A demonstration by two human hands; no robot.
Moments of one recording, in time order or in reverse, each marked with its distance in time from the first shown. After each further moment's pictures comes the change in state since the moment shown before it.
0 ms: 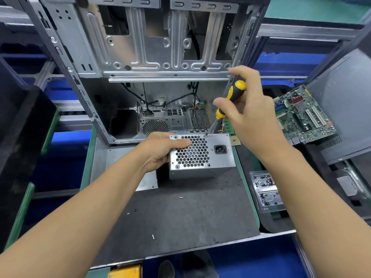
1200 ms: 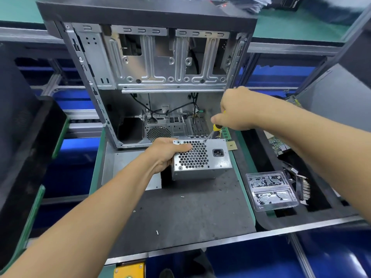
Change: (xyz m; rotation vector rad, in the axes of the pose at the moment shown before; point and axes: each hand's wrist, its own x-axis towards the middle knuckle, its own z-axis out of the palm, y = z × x) left_hand -0.009 -0.003 0.007 0.065 0.085 0.028; right_hand 0.046 -0.060 -0.030 -0.833 -0.692 0.189
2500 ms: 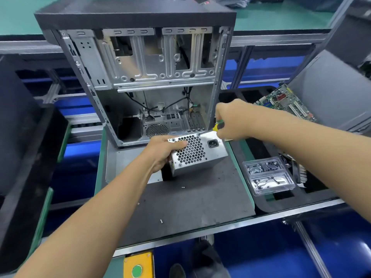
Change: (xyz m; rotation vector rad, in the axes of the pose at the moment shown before) left_hand -0.011 -0.015 -0.005 0.044 0.010 0.103; right_hand -0.037 0.004 0.031 -0.002 -0.121 0.011
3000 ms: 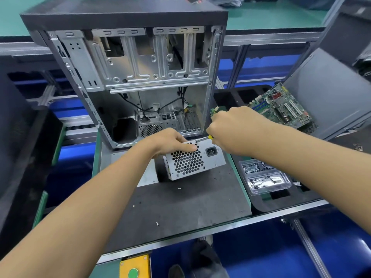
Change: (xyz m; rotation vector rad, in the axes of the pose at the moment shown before) left_hand 0.007 0.040 0.018 0.919 -0.254 0.067; right_hand -0.029 -0.005 0.012 -0.472 0.246 -0.273
